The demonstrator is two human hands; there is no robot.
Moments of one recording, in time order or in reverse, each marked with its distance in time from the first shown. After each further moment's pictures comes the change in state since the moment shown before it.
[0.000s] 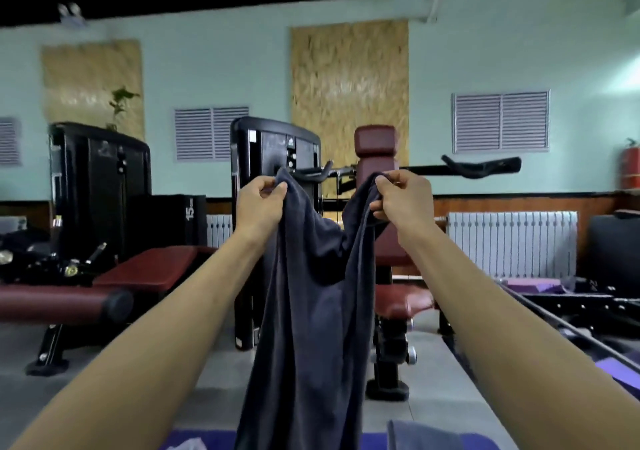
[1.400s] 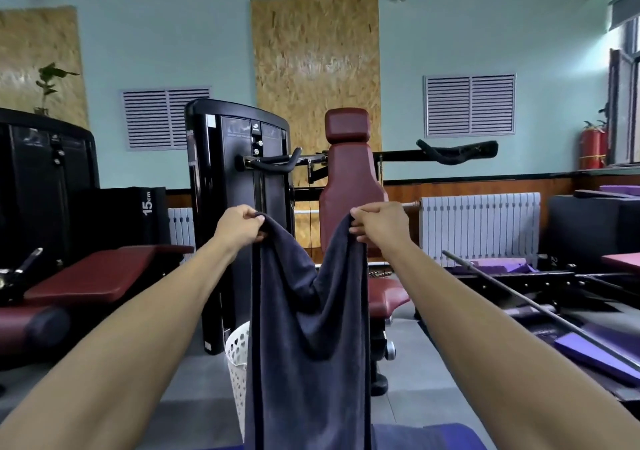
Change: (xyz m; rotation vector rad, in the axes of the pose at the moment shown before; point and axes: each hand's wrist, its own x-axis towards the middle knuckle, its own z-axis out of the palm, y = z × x) left_hand 0.086 -0.119 0.068 0.209 -0.225 -0.287; right_hand 0.083 0.102 0.001 -0.121 -0.089 0.280
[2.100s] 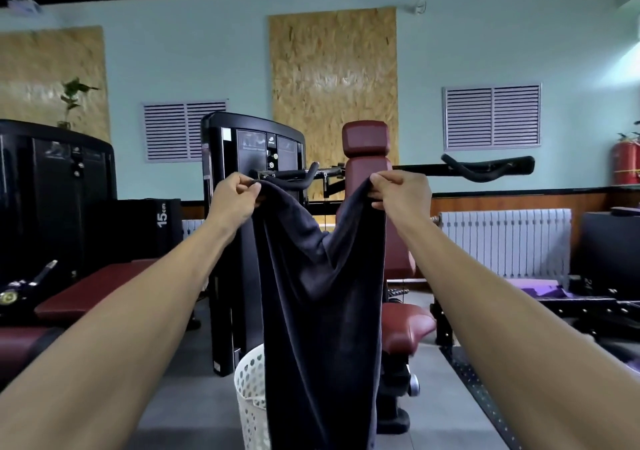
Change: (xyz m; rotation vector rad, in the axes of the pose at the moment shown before) left_hand 0.074 0.040 -0.030 -0.056 0.147 0.219; right_hand 0.084 -0.039 0.031 0.084 0.162 -0.296
